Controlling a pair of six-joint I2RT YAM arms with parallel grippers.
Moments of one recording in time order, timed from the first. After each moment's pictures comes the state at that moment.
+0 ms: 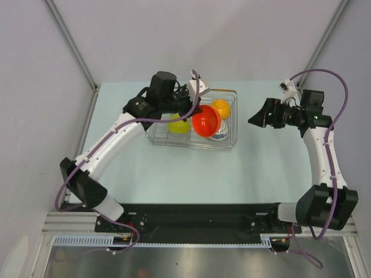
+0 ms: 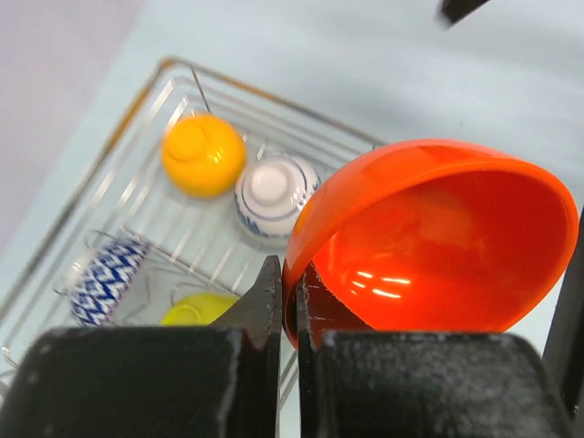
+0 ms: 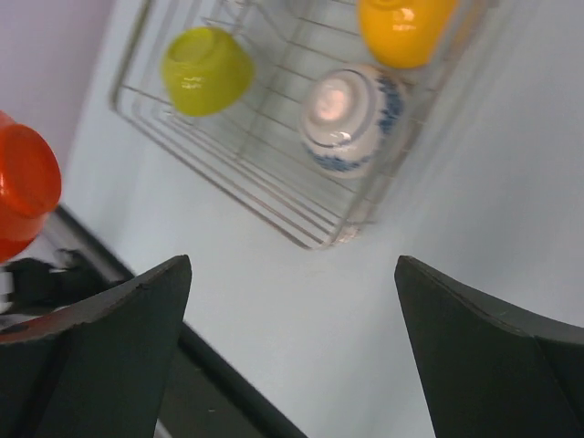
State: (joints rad) left arm -0.66 1.61 1.67 -0.60 0.41 0.35; right arm -0.16 1.26 1.22 -0.69 -0.75 0.00
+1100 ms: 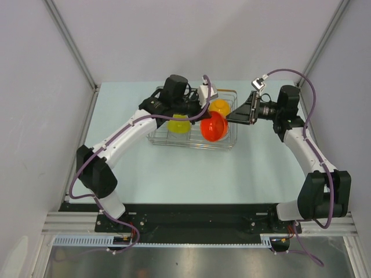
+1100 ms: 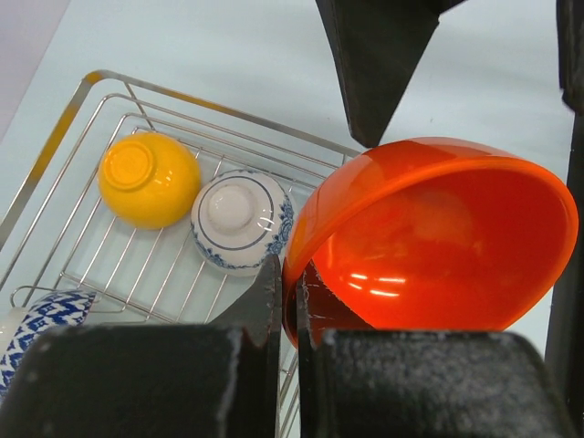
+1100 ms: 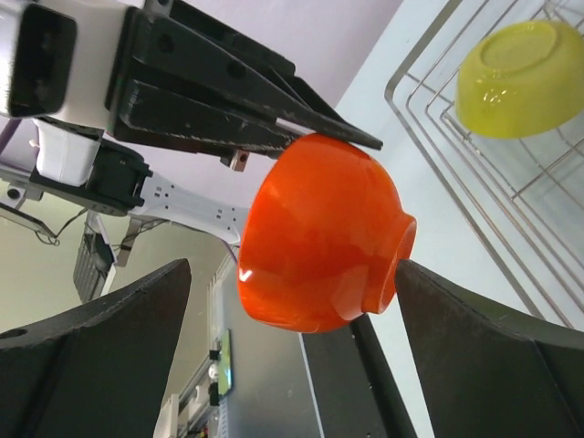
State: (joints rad) left arm -0.66 1.70 1.65 -0.48 0.54 0.36; right arm 0.06 1.39 1.08 0.12 -1.27 0.78
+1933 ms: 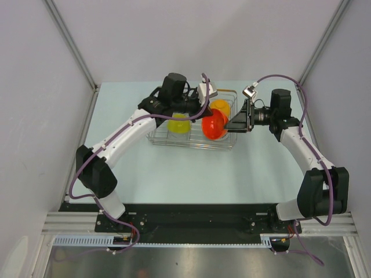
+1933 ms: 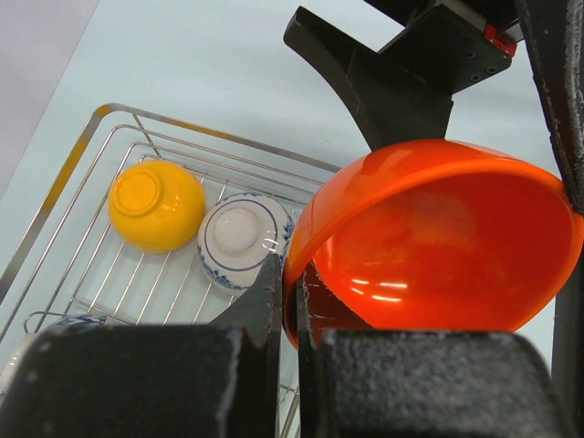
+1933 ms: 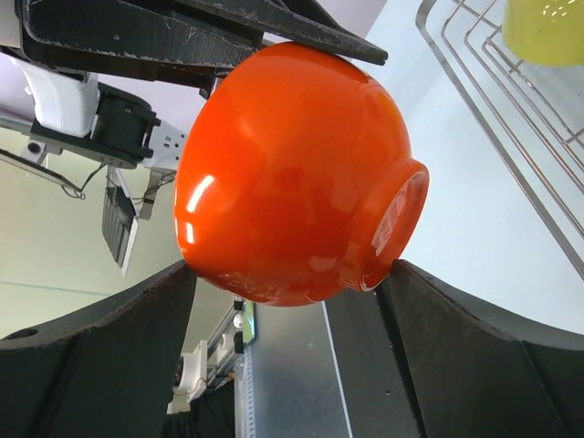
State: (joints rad) left arm -0.65 1.70 1.66 -0.43 0.58 0.37; right arm 0.11 1.41 1.08 -0.10 -1.36 0.62
